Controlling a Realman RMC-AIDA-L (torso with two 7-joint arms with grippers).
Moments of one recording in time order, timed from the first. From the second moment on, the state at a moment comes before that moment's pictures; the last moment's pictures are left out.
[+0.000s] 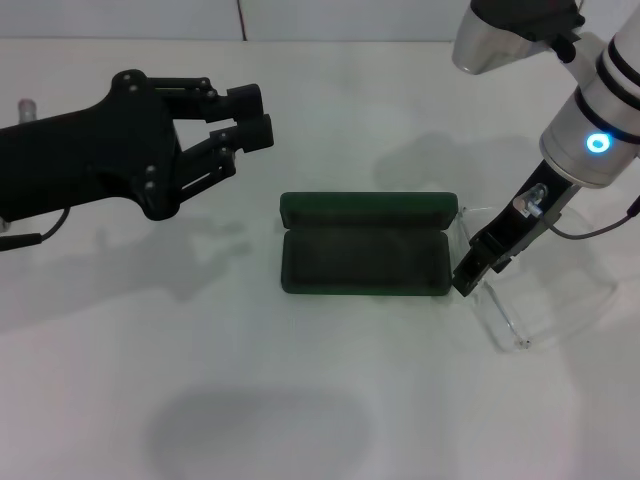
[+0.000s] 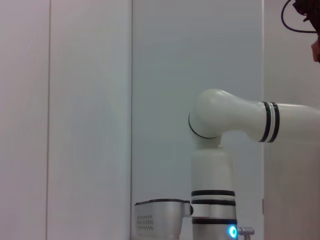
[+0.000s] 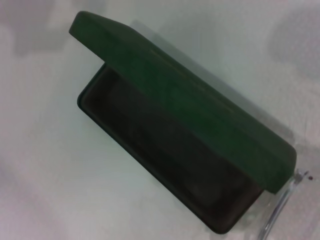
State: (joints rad) left arm -0.33 -2.08 0.95 1.03 1.48 1.75 -1.41; right arm 0.95 2.03 -1.37 -0.93 -2.50 -1.62 2.78
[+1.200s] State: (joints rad) left arm -0.32 -2.08 0.95 1.03 1.48 1.75 -1.40; right arm 0.93 2.03 -1.39 -0.90 -2.50 -1.59 2.79
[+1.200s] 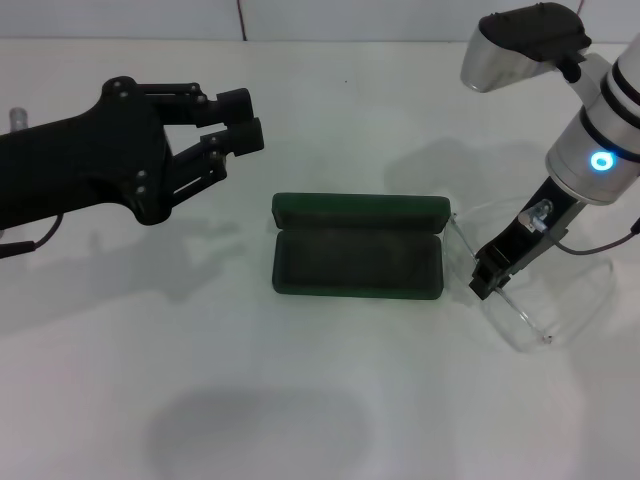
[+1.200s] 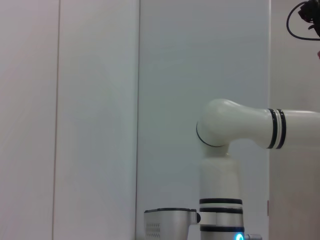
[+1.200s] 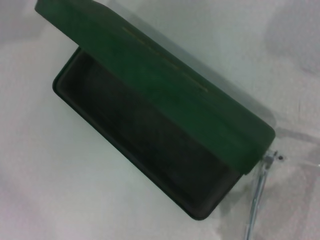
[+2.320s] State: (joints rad) left arm -0.31 -2.08 0.95 1.03 1.44 1.76 -1.41; right arm 0.66 2.02 -1.37 -1.37 -2.51 -1.73 2.82
